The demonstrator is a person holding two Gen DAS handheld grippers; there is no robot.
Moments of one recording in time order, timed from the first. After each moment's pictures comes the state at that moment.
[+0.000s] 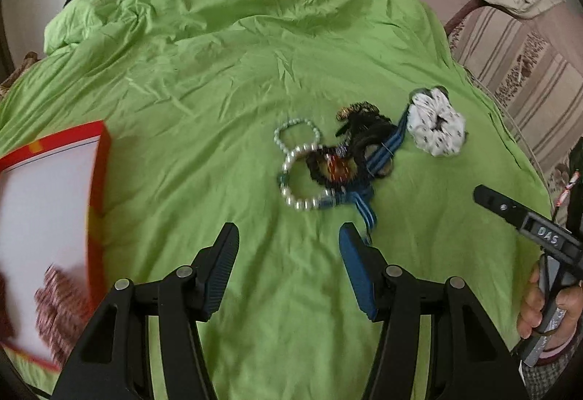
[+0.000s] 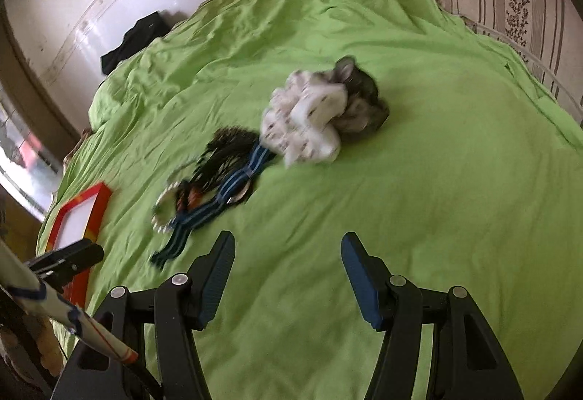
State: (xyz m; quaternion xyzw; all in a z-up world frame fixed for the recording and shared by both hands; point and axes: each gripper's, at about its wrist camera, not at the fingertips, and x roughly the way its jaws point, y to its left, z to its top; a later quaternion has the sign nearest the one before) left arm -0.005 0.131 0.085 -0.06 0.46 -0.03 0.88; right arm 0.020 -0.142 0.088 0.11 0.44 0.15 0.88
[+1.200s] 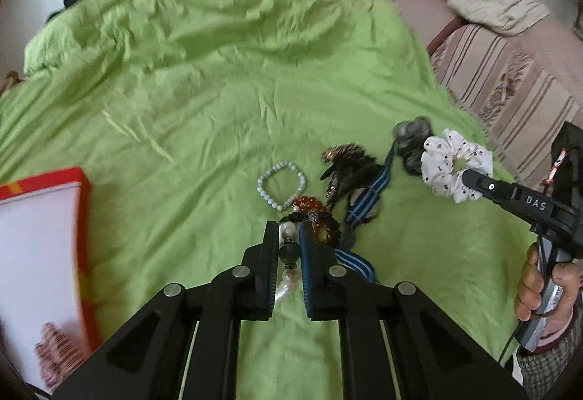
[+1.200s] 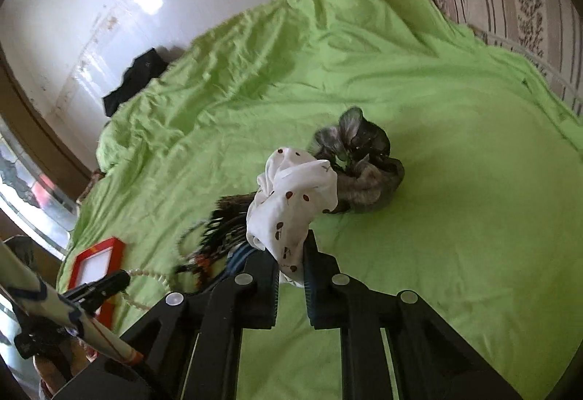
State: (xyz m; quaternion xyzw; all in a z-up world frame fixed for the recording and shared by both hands) left arm 0.008 0.140 0.110 -0.07 0.41 -0.07 0.90; right arm 0.046 -0.147 0.116 0.16 0.41 0.17 0.88
